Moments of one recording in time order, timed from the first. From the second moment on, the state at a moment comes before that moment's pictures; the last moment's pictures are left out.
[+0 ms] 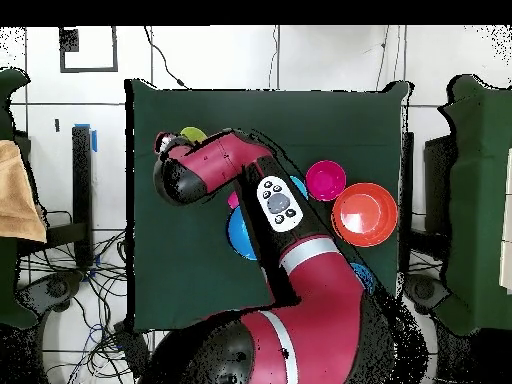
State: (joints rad) arm -0.31 -0.48 0.55 1.41 -0.75 0.31 2.60
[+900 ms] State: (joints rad) arm -0.31 -0.57 0.53 1.44 -0.75 0.36 2.60
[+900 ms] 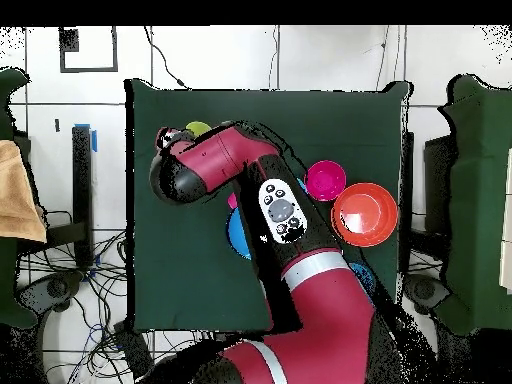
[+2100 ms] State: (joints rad) arm -0.31 -0.67 0.50 1.53 -0.75 0.36 2.60
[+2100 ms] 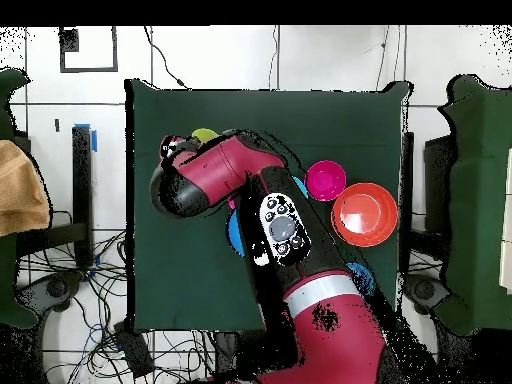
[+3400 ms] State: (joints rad) arm -0.30 -0.77 0.45 1.56 -0.75 0.36 2.60
